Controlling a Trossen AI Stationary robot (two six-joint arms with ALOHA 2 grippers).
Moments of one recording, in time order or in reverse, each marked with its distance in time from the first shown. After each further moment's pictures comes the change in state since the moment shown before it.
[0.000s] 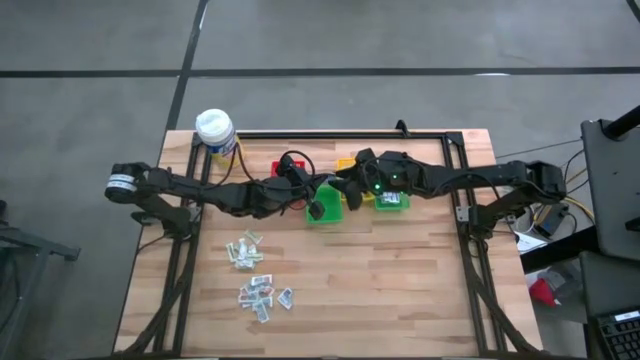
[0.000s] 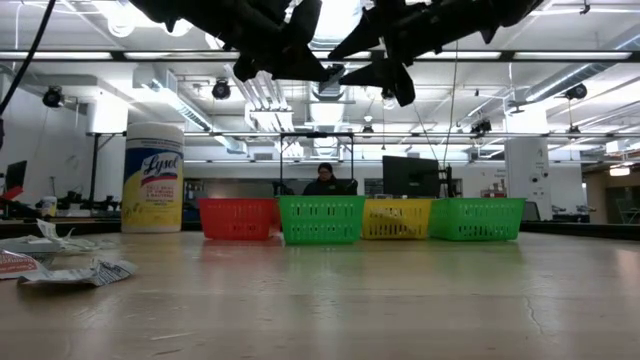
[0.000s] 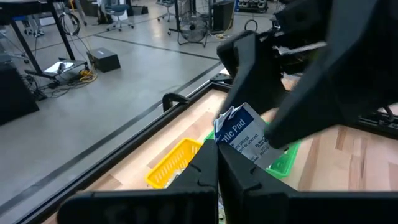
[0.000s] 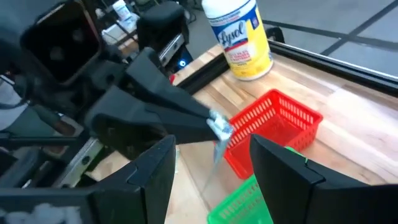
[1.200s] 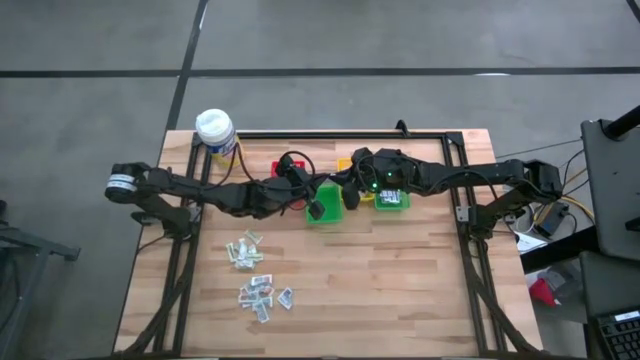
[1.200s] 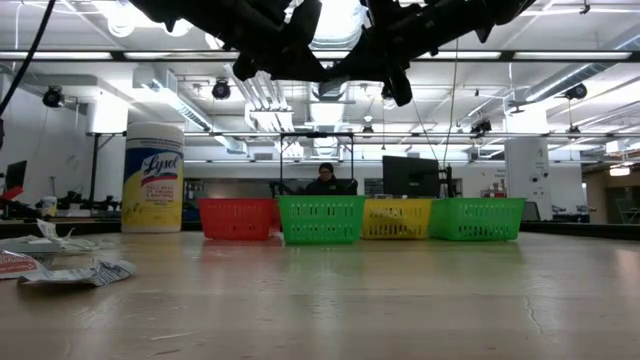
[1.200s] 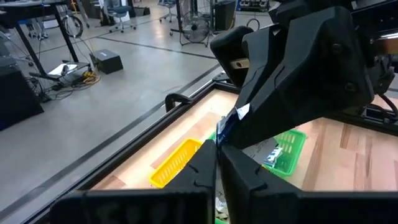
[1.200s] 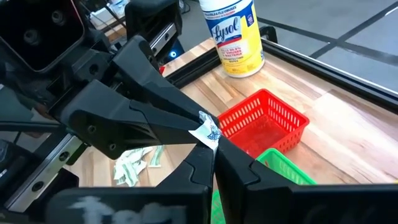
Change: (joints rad) left arm 0.002 0.000 0.000 0.000 -0.011 0.016; right arm -0.007 0.029 0.044 -0.067 0.000 -0.085
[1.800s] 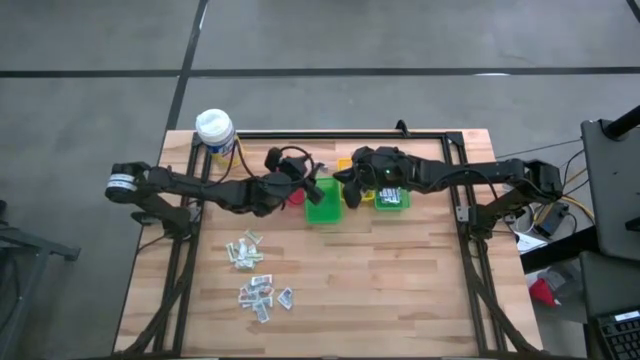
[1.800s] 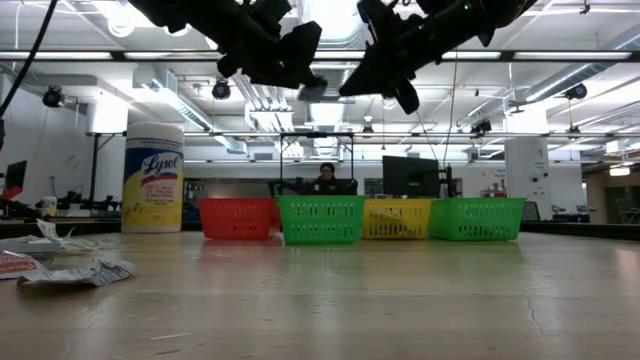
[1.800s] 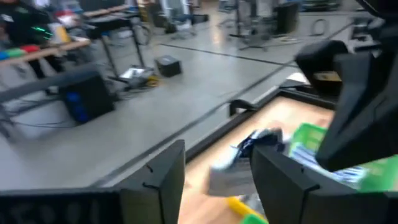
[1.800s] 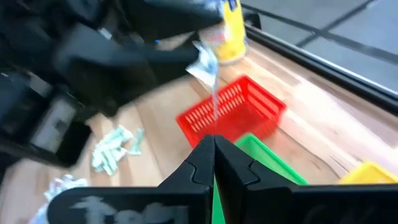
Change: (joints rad) left arm 0.026 0.000 0.000 0.002 -0.230 0.040; right arm -0.033 -0.003 0.000 -0.082 0.004 -0.033
